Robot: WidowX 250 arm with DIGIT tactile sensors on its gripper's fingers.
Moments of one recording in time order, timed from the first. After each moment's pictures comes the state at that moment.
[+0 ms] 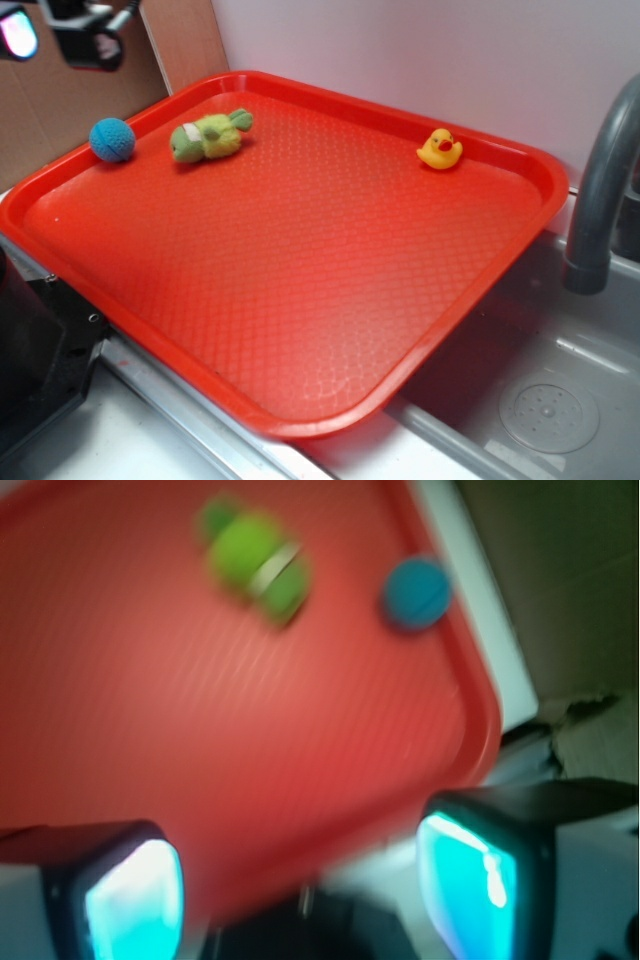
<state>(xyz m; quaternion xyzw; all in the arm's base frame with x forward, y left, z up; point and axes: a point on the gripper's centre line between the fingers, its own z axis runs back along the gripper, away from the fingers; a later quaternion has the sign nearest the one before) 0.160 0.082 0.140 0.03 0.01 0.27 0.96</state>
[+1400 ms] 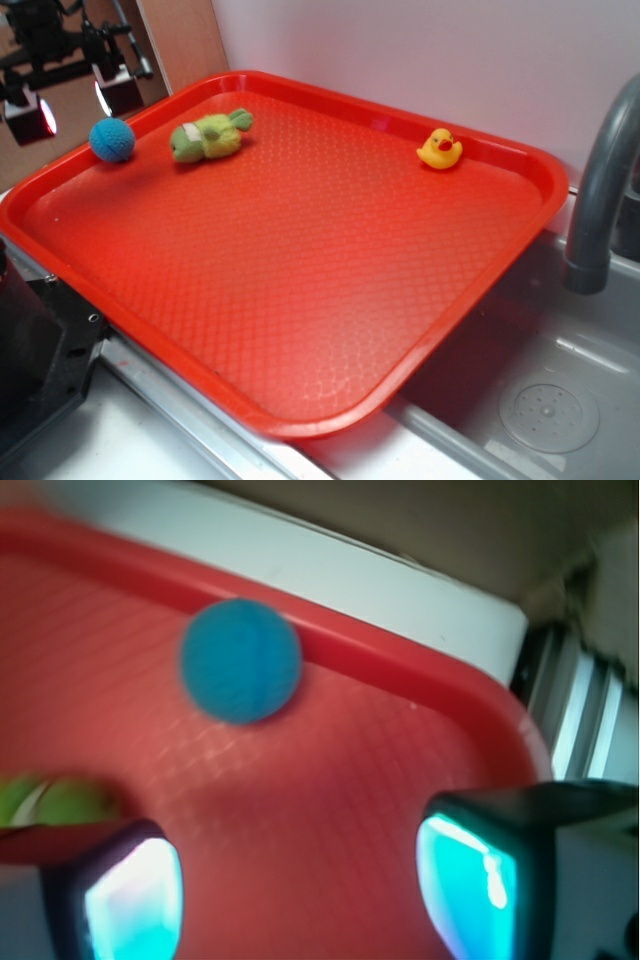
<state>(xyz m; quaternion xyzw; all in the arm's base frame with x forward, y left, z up) 0.172 0.136 0.072 0.03 -0.04 0.61 0.79</state>
